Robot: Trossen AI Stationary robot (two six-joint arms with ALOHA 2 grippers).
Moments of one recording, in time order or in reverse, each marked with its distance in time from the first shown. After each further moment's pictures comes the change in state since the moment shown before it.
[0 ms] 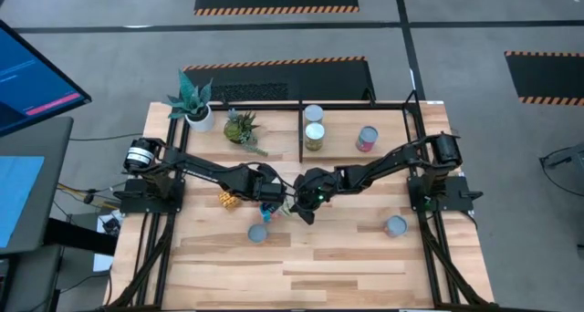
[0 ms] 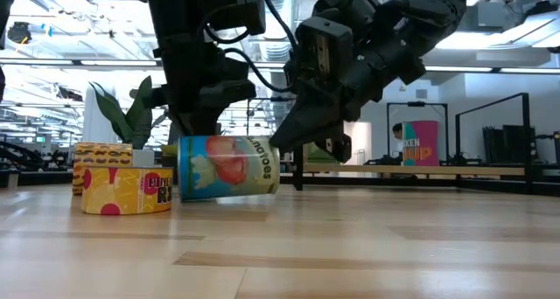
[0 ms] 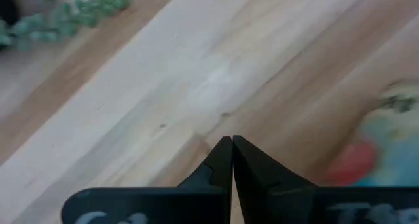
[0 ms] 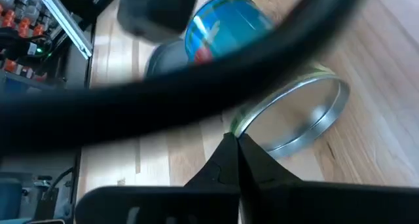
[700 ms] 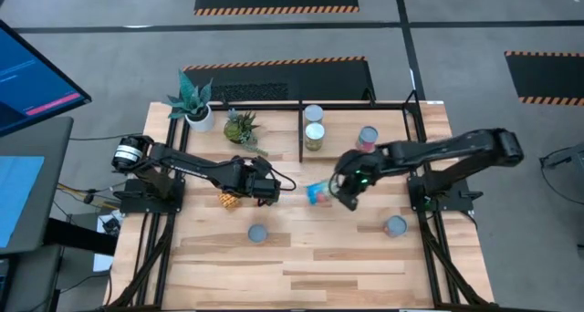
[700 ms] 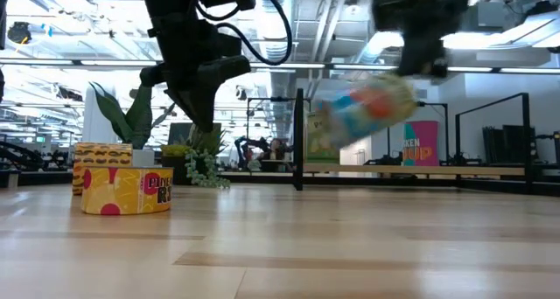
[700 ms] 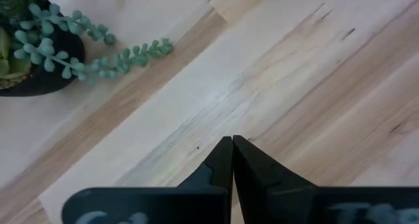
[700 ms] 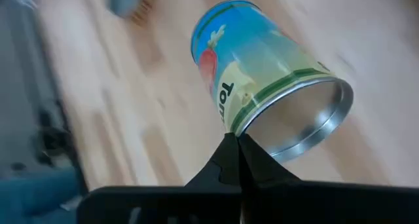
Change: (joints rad) left arm -0.003 -0.099 0.001 -0.051 -0.117 0.009; right arm -0.003 -0.564 0.065 -0.980 0.132 0.010
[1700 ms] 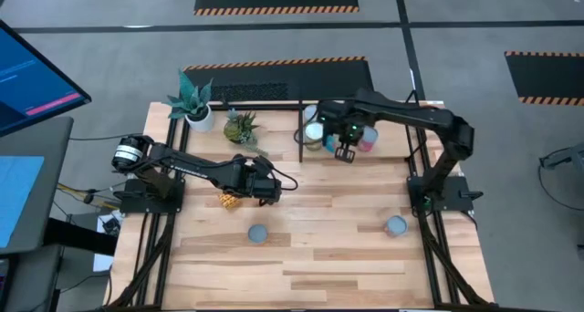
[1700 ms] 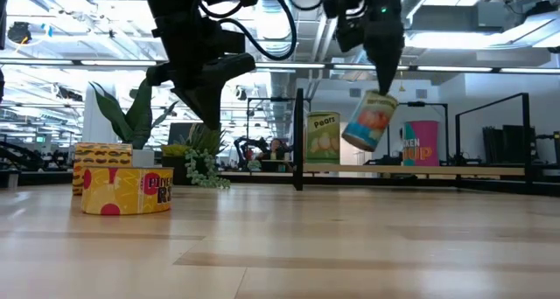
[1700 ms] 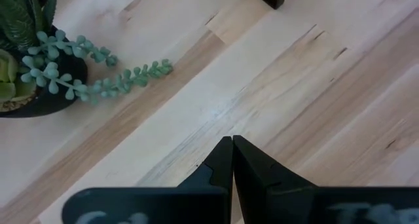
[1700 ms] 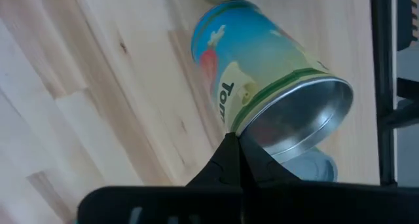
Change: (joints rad) left arm 0.000 0.000 0.000 0.041 -0.048 0.034; right arm -0.376 0.452 0.647 -0.754 0.295 -0.647
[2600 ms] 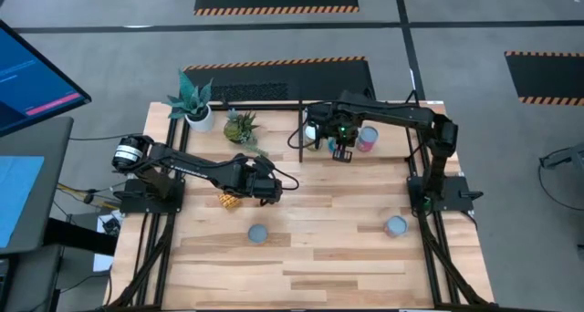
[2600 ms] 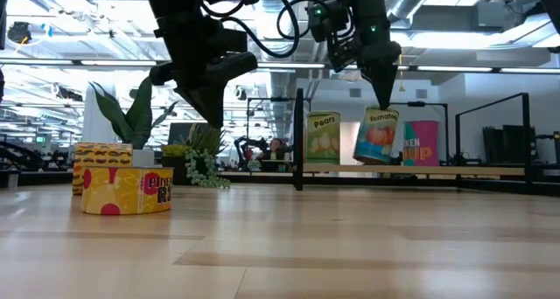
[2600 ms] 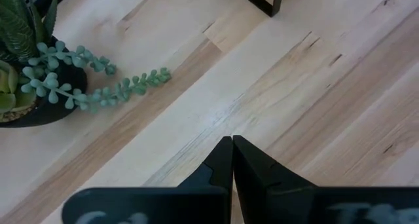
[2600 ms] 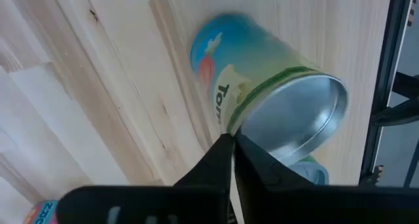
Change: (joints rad) left arm 0.000 0.000 0.000 0.021 -0.014 0.025; right arm -0.011 0.126 0.052 -0.071 0.048 -0.071
